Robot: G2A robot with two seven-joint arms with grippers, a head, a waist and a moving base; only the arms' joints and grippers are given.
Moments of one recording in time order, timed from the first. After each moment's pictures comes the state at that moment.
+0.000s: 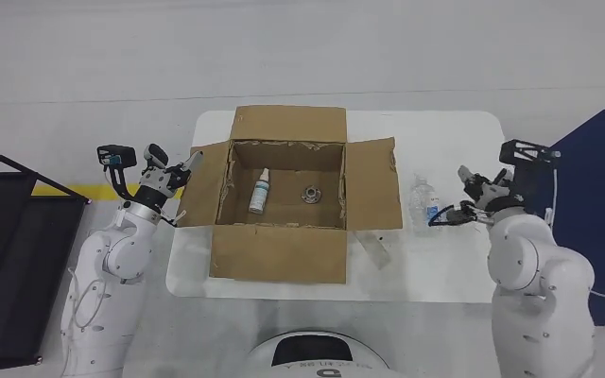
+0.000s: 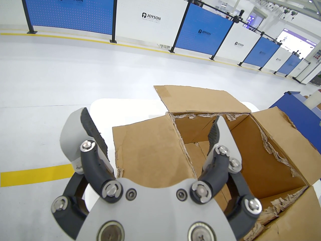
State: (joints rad) left arm 1.57 -1.22 -1.68 -1.70 0.87 -0.36 -0.14; right arm -1.71 -1.32 1.73 -2.31 -1.25 0.21 0.89
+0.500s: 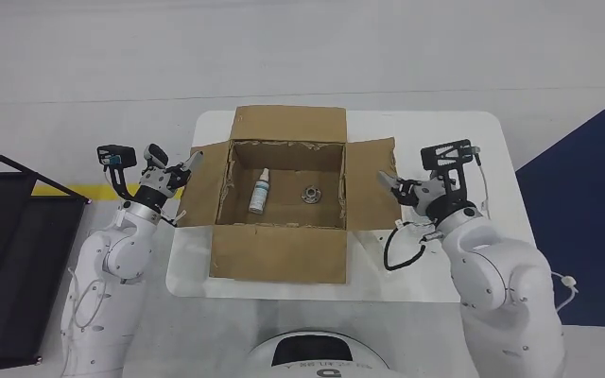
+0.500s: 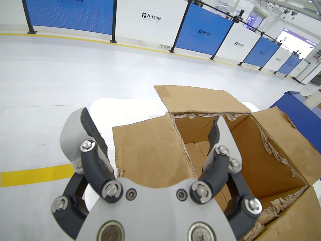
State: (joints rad) left arm 1.57 -1.22 -1.68 -1.70 0.87 -0.36 -0.14; right arm -1.68 -1.31 1.54 -2.34 -1.21 -0.01 0.83
